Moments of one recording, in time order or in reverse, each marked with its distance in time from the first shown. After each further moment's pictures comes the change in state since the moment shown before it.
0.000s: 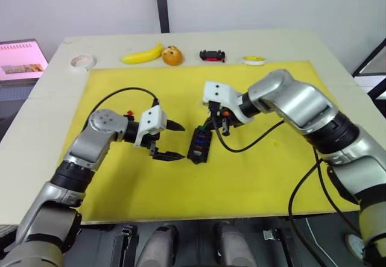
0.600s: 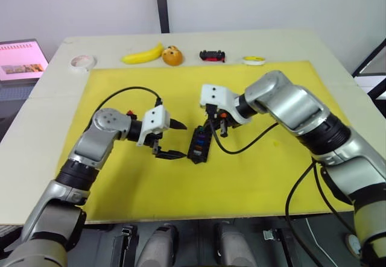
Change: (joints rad) left arm -0.023 -0.023 0.002 0.022 0.040 -0.014 0.001; right arm 0.011 0.037 -0.001 0.012 -0.092 -0.001 0.050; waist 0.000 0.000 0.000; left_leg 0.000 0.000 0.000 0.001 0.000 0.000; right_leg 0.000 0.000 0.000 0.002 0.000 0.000
